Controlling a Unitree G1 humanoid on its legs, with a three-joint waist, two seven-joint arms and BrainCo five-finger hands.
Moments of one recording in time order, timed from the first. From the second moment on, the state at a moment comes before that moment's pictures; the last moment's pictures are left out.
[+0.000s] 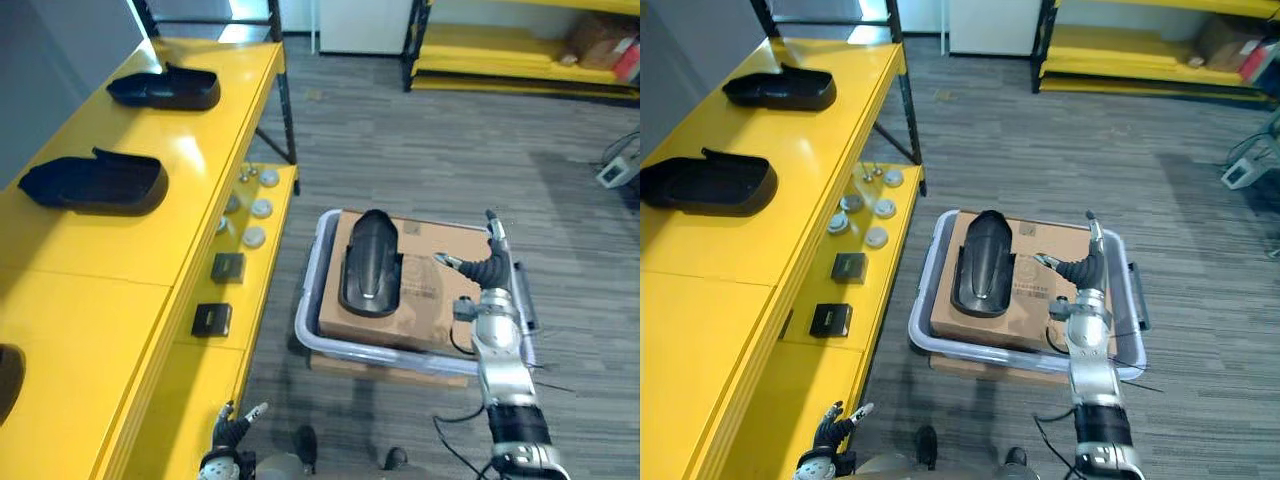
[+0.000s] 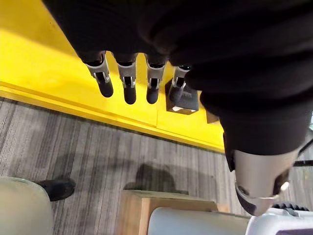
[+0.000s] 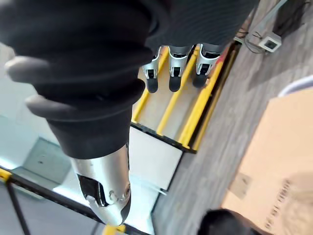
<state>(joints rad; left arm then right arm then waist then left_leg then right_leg) 0.19 0.05 0.11 0.74 0.09 -0.09 0.18 -0.24 -0.11 -0.17 0.24 -0.32 -0.04 -0.30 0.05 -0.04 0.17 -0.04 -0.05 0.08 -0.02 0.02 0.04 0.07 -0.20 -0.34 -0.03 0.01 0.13</state>
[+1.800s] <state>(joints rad) 0.14 0.03 -0.02 0.49 0.02 -0.08 0.26 -0.30 -0.02 -0.25 0.21 -0.37 0.10 -0.47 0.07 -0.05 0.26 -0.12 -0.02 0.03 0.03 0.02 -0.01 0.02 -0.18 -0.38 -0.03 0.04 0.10</state>
